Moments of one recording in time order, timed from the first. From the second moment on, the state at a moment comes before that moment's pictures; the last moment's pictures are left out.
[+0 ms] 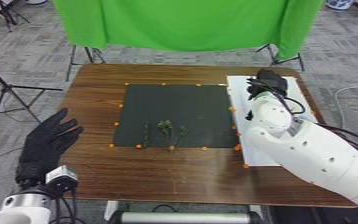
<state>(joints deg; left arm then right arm) 136.1 -68.5 -102.3 -132.7 51.1 16.6 6.5 -49.6 -47.9 29.7 -93.8 -119.0 5.9 62.9</state>
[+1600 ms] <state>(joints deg) 135.6 -68.5 -103.0 -133.0 51.8 16.2 4.0 -67.4 -59.0 34.4 -106.8 -122.2 -5.0 61.5</state>
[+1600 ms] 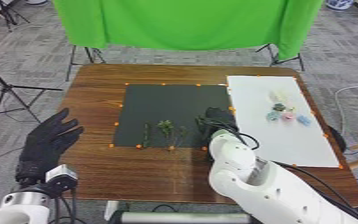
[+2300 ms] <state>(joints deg) 135.6 -68.6 -103.0 -133.0 51.8 16.2 4.0 -66.3 -59.5 34.1 -105.7 -121.4 -6.0 62.6</state>
